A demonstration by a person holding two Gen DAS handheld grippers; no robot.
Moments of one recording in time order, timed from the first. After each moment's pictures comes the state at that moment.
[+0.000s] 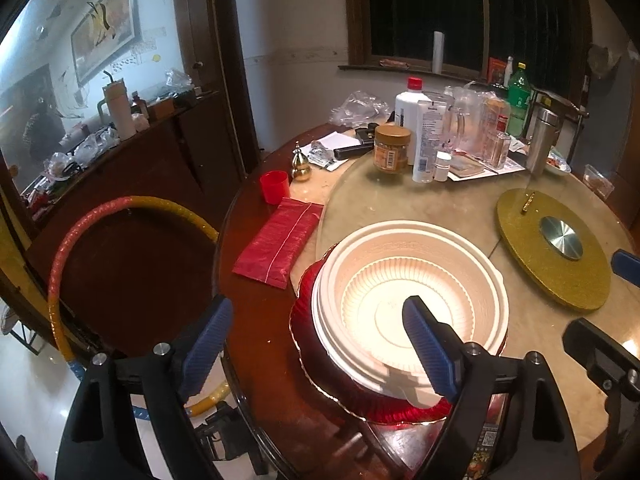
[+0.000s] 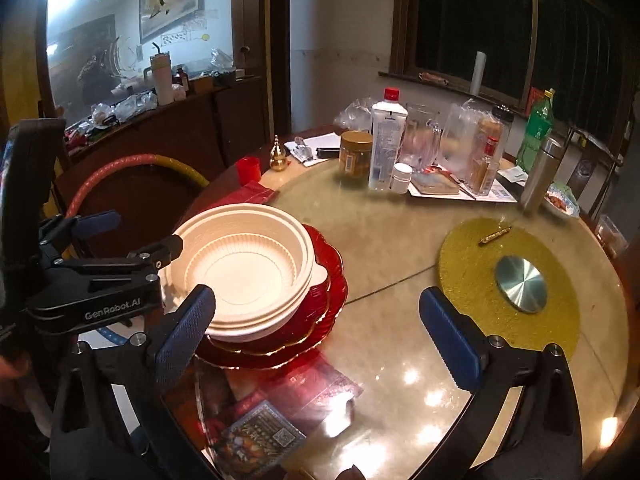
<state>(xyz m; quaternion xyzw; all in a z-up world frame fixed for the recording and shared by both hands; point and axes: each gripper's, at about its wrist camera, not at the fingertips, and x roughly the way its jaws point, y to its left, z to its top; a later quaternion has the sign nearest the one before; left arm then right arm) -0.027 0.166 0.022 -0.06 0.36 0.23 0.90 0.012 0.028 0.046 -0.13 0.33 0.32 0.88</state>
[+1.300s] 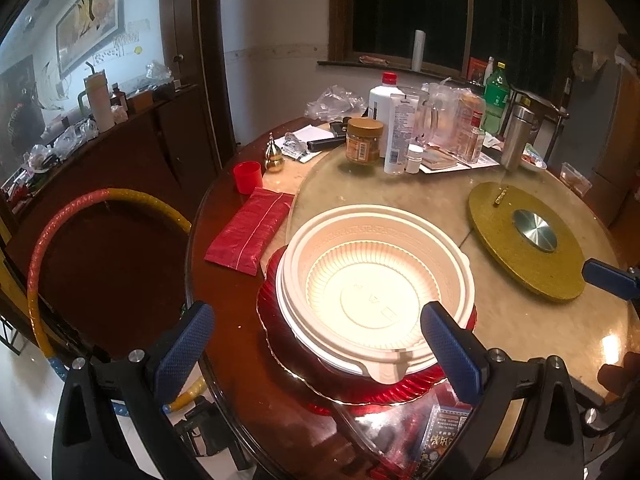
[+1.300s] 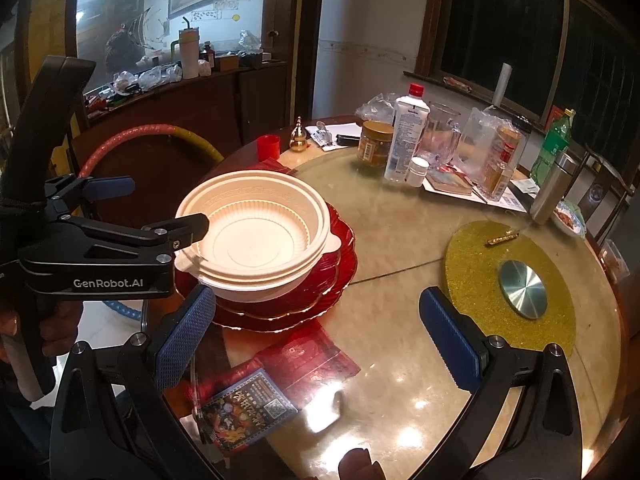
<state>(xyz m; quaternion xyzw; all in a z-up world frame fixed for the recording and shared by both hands) -0.033 0.155 0.018 -0.08 0.36 0.18 0.91 -0.008 0.027 0.036 -0.18 0.32 0.34 0.86</state>
